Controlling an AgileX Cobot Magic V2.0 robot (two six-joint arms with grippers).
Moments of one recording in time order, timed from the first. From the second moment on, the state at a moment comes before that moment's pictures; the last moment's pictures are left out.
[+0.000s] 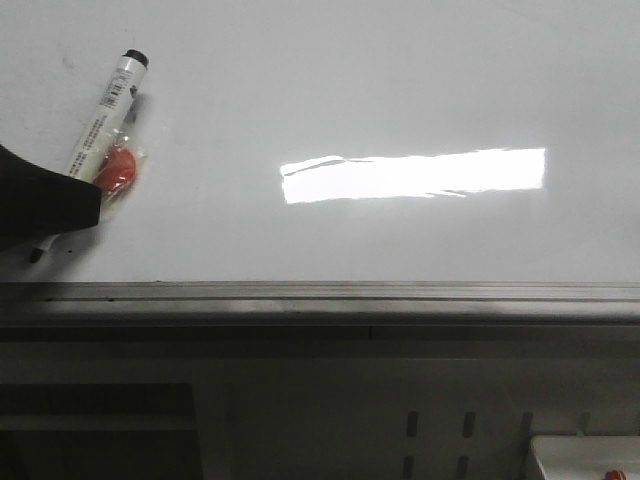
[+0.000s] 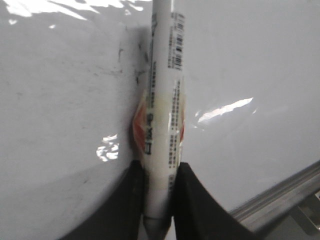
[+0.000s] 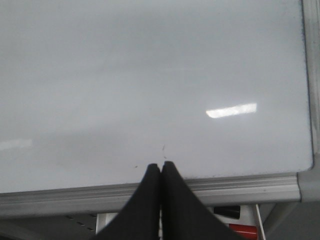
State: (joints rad) left arm -0.67 1.13 -0.26 -0.12 -0.44 -0.07; right arm -0.05 0.51 -0.30 0.17 0.37 0.00
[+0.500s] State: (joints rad) left arm -0.67 0.99 -0.26 0.61 -0.49 -0.07; right arm 0.63 0.68 -0.54 0.26 0.40 -0.16
